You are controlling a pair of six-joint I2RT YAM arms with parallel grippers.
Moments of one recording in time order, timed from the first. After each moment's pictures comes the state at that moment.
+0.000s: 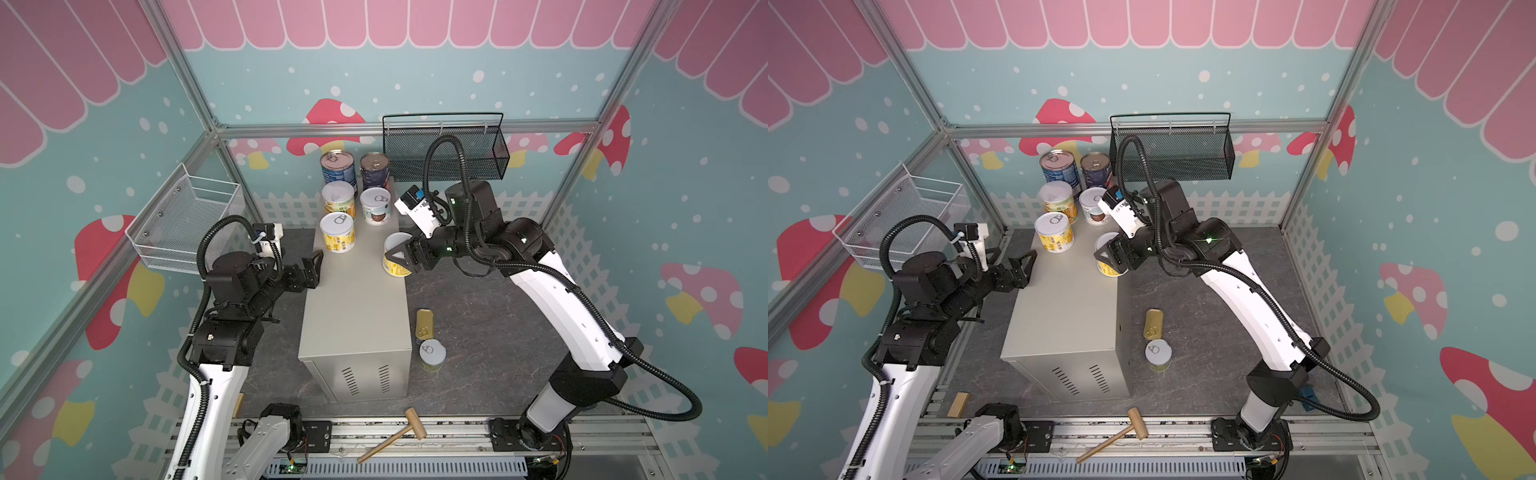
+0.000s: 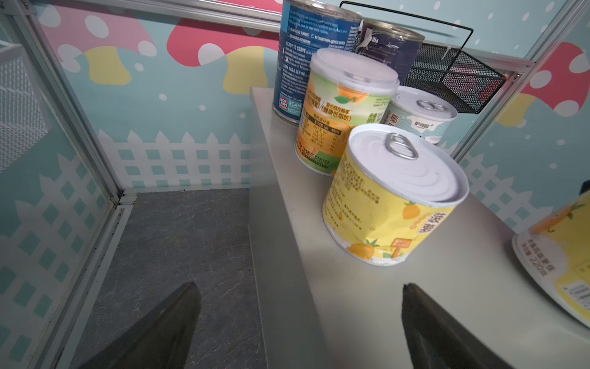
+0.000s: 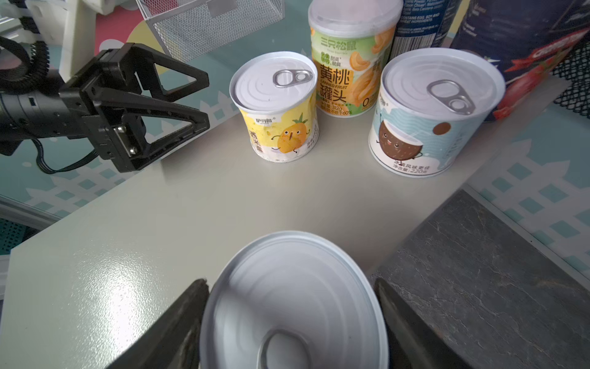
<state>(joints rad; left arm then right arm) -0.04 0.87 1.18 -0.56 0.23 -0.12 0.75 1.68 2.18 -1.04 -0.30 -0.06</state>
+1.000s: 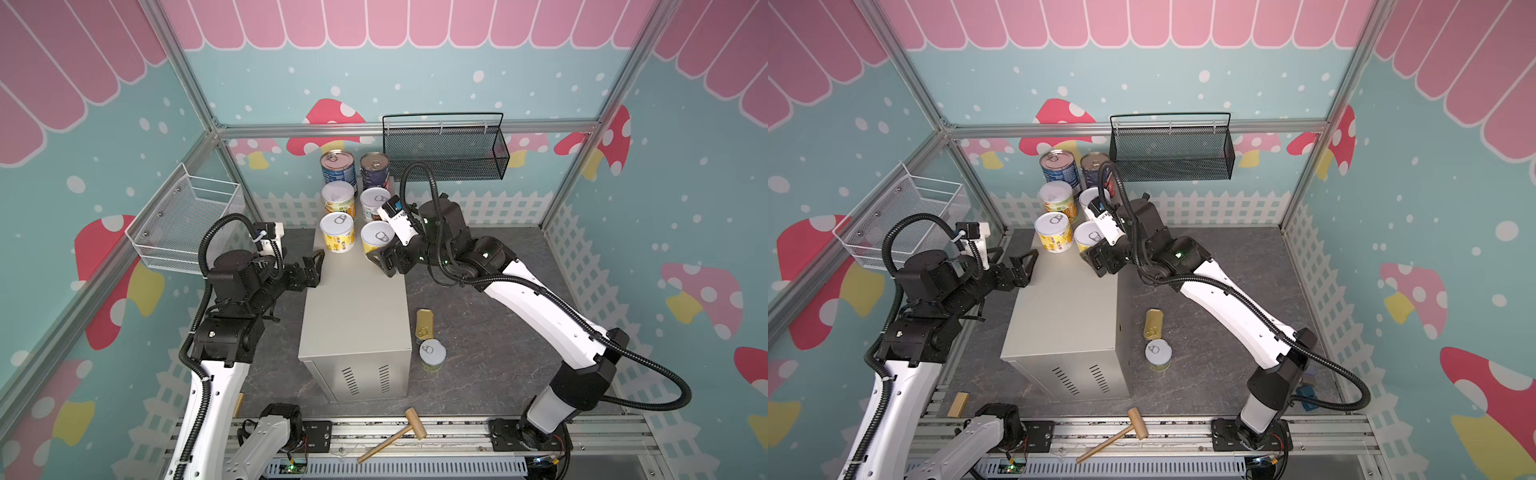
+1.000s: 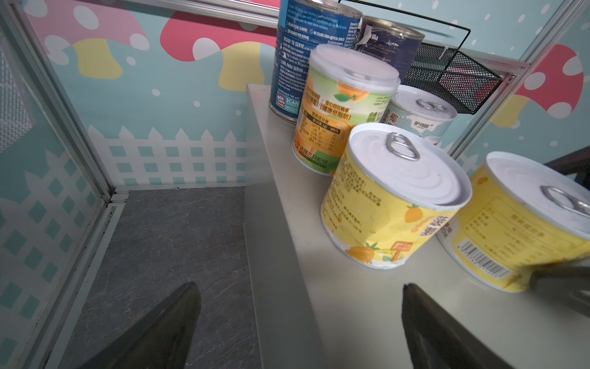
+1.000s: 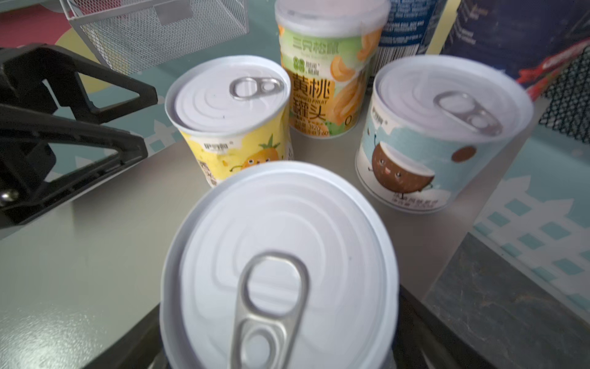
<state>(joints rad) -0.03 0.89 1.18 -0.55 0.26 -0.14 0.83 1.63 1.86 -0.67 -0.09 -0.01</state>
